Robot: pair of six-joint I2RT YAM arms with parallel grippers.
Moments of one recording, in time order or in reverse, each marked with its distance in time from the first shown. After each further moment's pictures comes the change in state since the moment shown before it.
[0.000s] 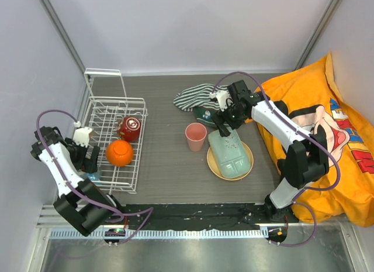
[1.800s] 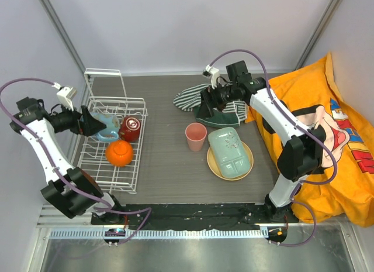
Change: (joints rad) left arm -0.049 0.190 0.475 -0.193 0.708 -0.112; right arm 0.001 0.084 0.257 0.083 -0.518 0.168
